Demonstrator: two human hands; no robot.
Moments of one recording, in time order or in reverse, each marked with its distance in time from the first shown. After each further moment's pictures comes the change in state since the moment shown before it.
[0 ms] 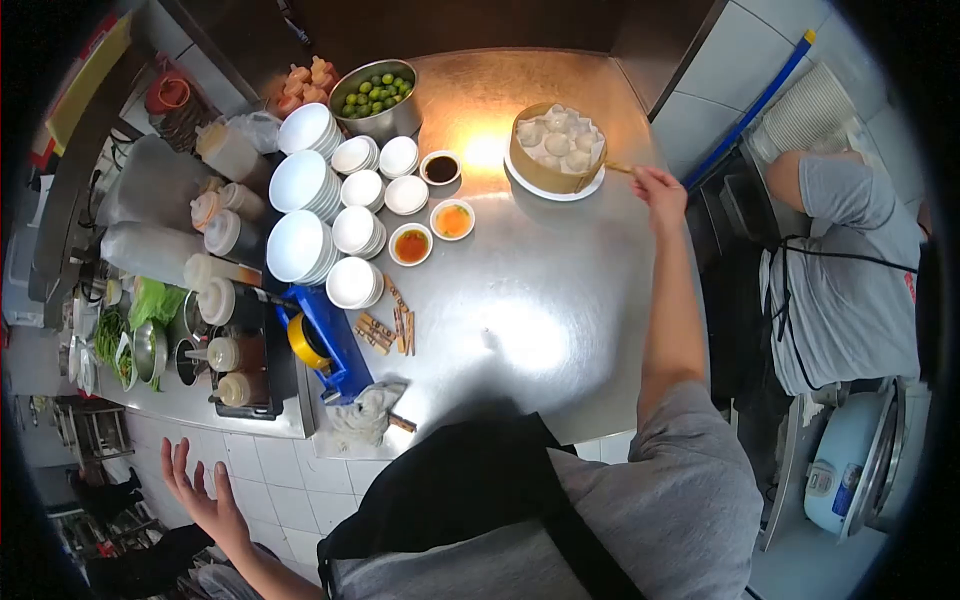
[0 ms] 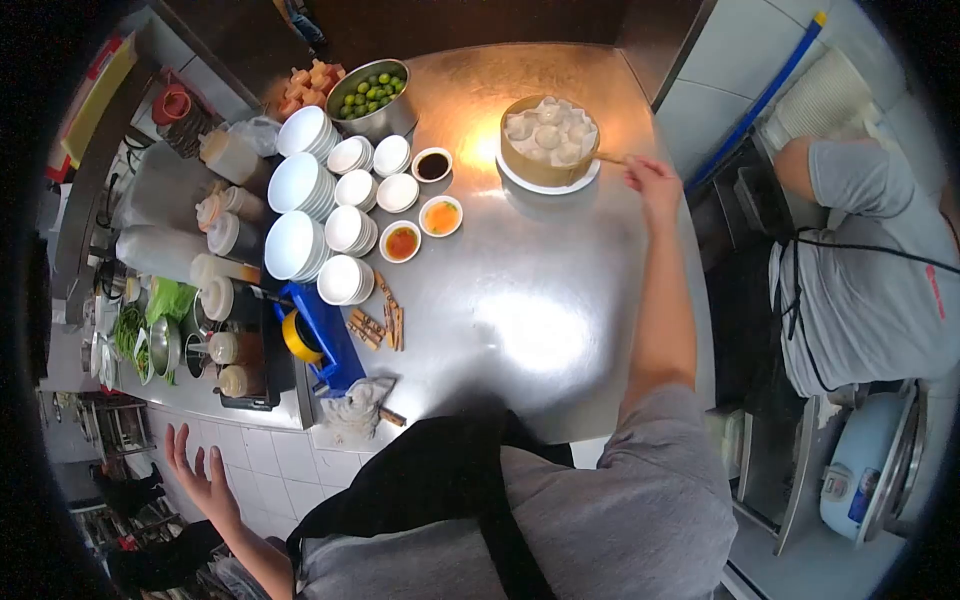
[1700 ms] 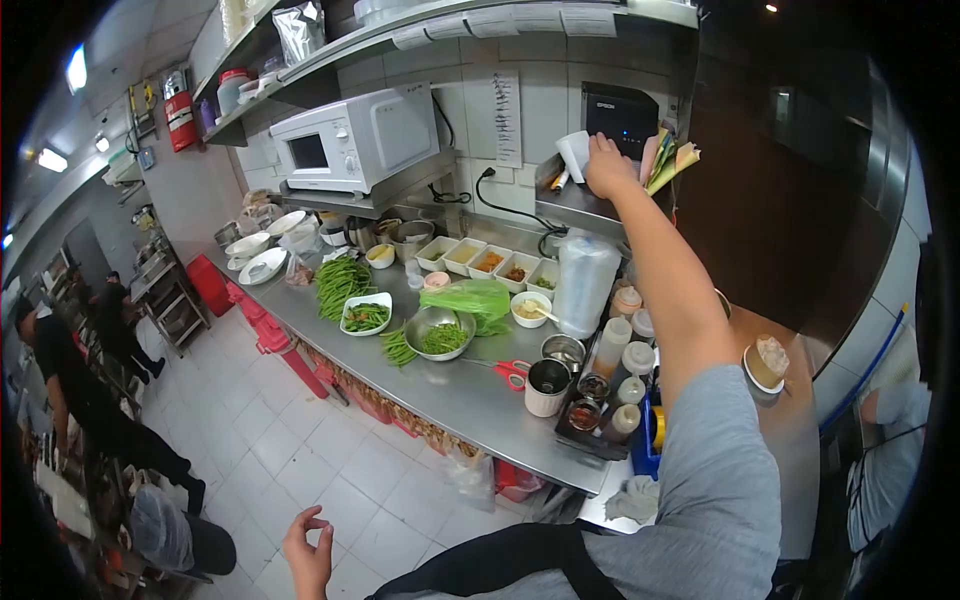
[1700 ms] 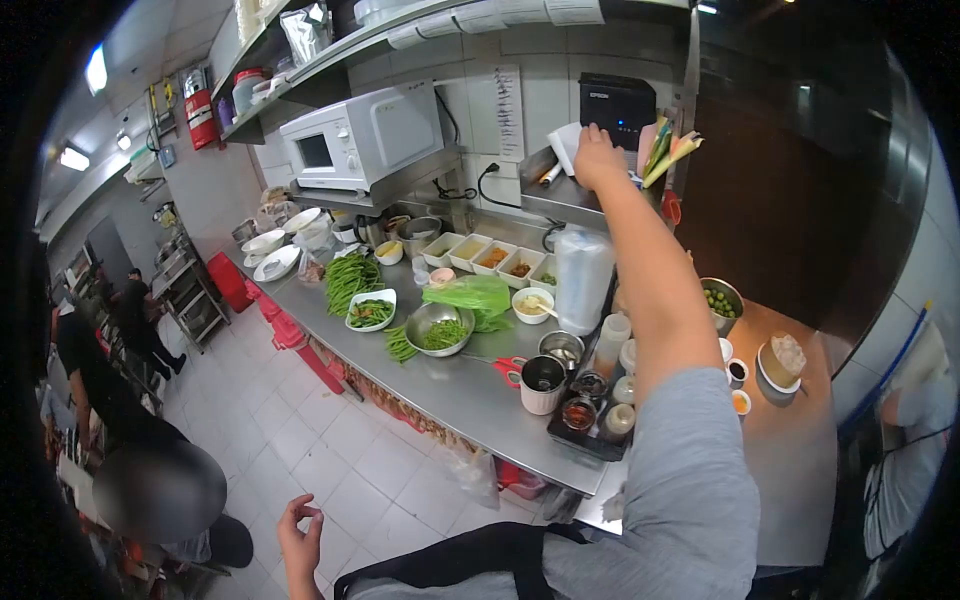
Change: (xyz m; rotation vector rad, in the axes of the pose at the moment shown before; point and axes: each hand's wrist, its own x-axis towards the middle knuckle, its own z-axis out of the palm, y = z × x) left_hand -0.129 -0.355 -0.253 -0.095 0.300 -0.393; right_hand -0.415 -0.310 0.673 -1.124 -0.434 -1.233
